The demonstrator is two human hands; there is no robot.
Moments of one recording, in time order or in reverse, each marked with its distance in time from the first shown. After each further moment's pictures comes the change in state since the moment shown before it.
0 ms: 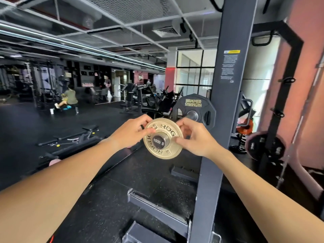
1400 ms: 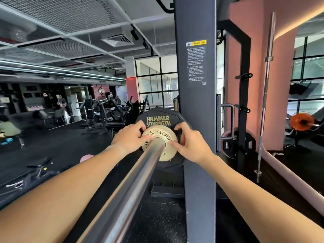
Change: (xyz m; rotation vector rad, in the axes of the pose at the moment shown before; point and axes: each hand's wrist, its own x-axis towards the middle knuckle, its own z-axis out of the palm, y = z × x) left_hand 0.294 -0.070 0.126 0.321 -0.009 0.015; right_hand 0.117 0.245 -0.063 -0.412 0.340 0.170
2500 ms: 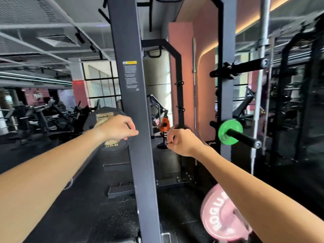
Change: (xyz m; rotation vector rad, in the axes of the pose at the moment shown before) left_hand -0.137 0.200 -0.082 -0.332 -0.297 0.155; right_hand -0.196 -0.085 -0.221 -0.304 -0.168 0.343
